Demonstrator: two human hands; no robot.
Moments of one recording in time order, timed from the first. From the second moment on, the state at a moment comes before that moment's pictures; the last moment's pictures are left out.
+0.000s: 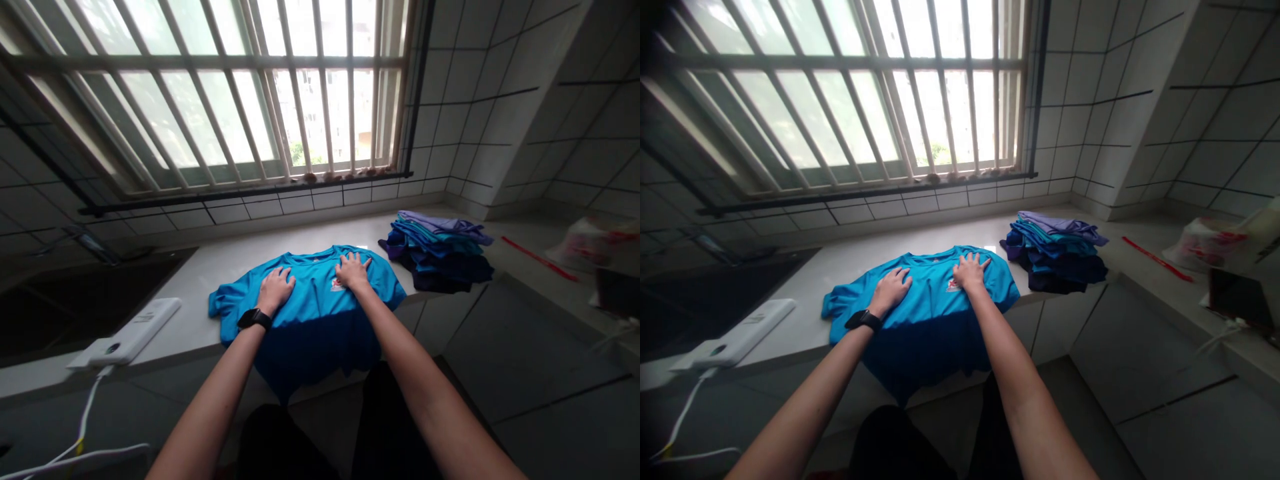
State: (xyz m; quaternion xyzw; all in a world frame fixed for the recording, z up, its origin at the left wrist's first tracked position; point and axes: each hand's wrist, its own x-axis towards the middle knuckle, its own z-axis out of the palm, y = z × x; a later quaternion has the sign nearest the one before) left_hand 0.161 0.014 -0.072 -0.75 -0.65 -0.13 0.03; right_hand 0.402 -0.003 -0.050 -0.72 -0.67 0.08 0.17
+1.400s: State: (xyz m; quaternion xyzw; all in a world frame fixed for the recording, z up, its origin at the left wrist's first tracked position) left_hand 0.166 0.008 -0.069 -0.74 -0.65 -0.17 0.03; right_hand 0.404 -0.003 -0.052 -0.71 -0.68 0.07 0.17
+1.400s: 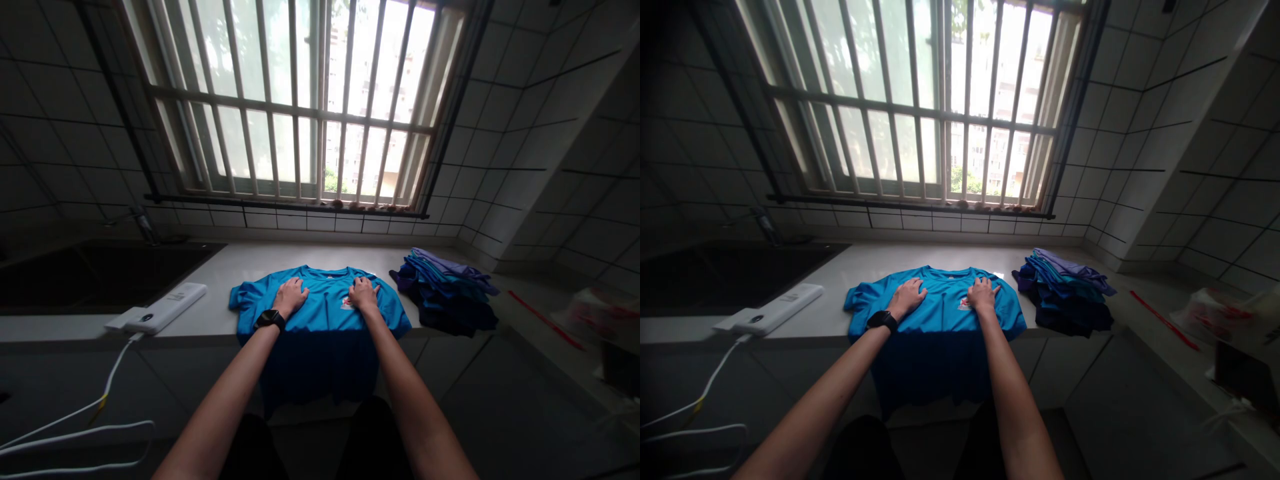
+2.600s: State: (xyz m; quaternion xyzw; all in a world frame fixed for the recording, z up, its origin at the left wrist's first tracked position) left_hand 0.165 0.011 -0.074 -0.73 -0.65 -0.18 0.04; right_hand 0.405 -0.002 -0.053 -0.71 -0.68 0.06 0.18
